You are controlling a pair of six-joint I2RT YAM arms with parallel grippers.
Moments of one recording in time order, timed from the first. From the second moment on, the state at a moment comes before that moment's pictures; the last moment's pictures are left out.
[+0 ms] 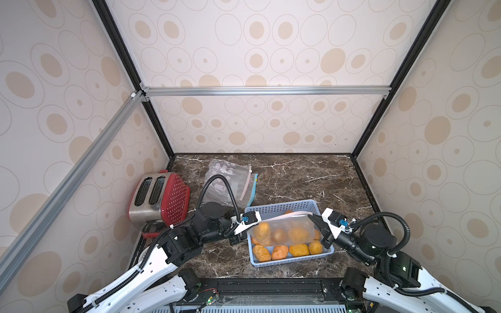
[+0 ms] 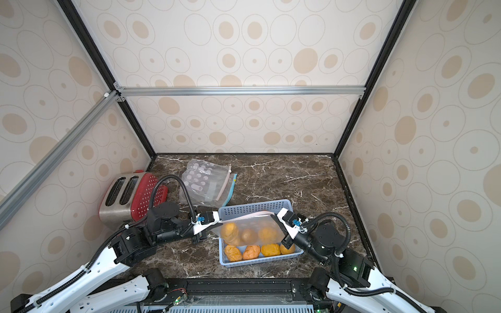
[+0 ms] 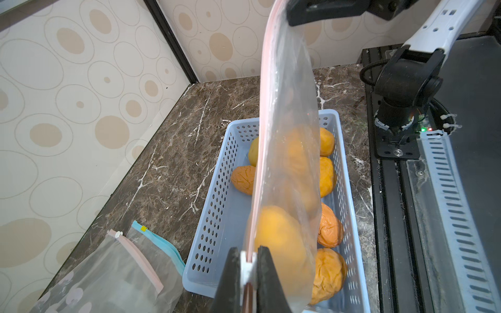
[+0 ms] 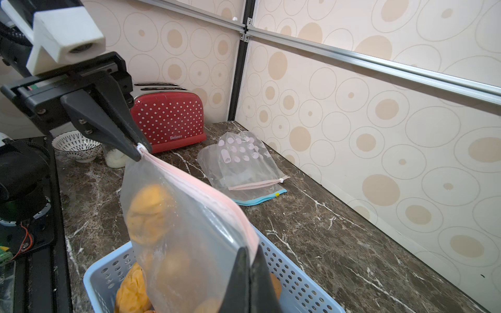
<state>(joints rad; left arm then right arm) -0.85 0.78 0.85 -0.51 0.22 0.46 0.95 0.41 0.68 -0.37 0.18 -0.21</state>
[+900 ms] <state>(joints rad) -0.85 0.69 0.81 -0.58 0.12 0.43 0.95 0.39 0.68 -0.39 0.24 -0.21</state>
